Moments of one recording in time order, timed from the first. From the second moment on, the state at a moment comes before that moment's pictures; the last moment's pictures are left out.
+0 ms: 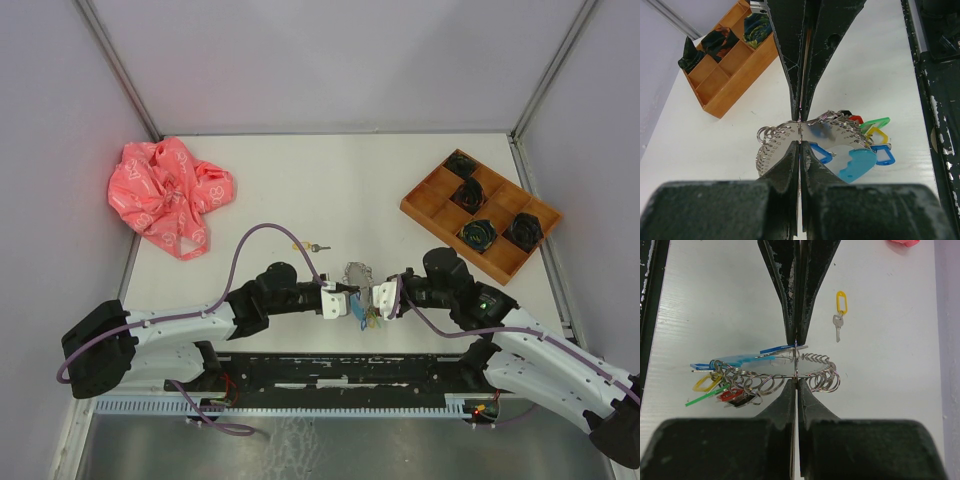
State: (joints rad) left arm -1.06 1.15 0.48 0.49 0.31 0.57; right arm 0.77 0.77 0.54 -0.29 -0.47 -0.91
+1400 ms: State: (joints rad) left arm -1.06 1.15 0.48 0.47 0.31 0.58; right arm 0.77 0.77 0.54 -0.29 -0.47 -0.90
